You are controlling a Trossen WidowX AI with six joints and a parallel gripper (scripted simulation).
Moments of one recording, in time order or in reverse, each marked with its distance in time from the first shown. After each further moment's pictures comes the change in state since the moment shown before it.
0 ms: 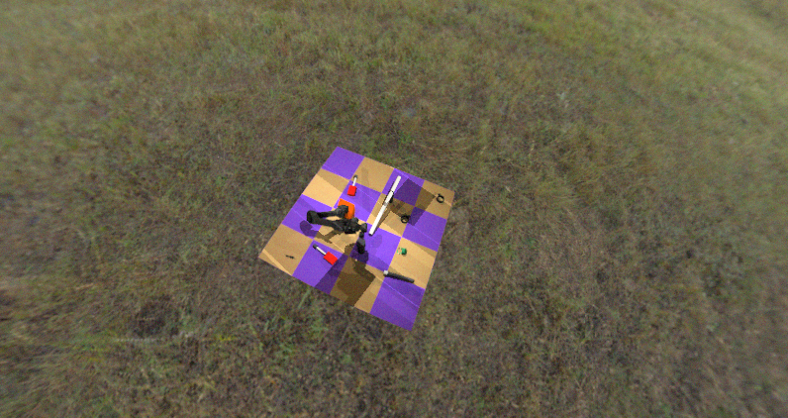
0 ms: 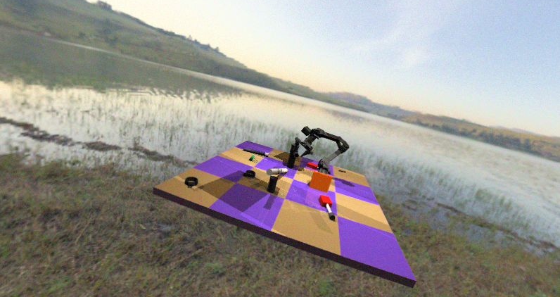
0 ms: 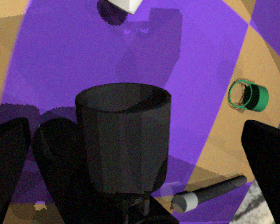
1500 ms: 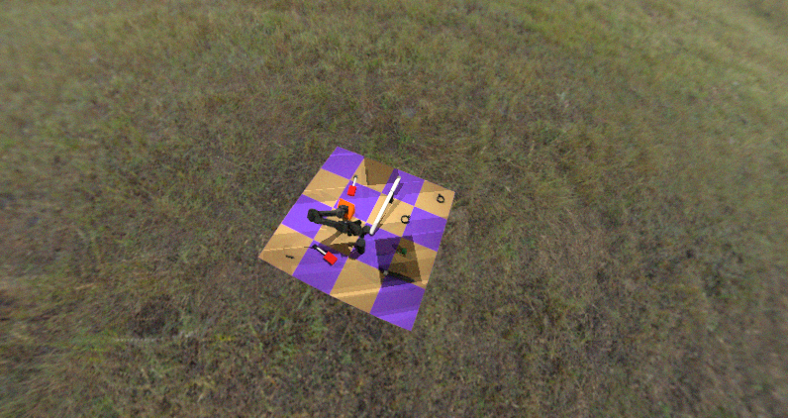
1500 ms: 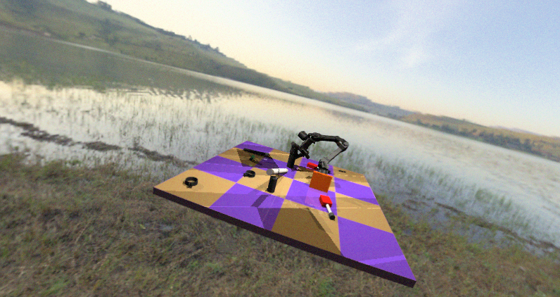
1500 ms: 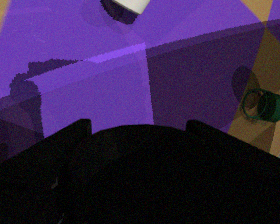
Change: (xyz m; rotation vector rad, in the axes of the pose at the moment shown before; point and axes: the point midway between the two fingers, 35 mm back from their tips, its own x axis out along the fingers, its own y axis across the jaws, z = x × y) arm 0.047 0.003 0.000 0.000 0.010 0.003
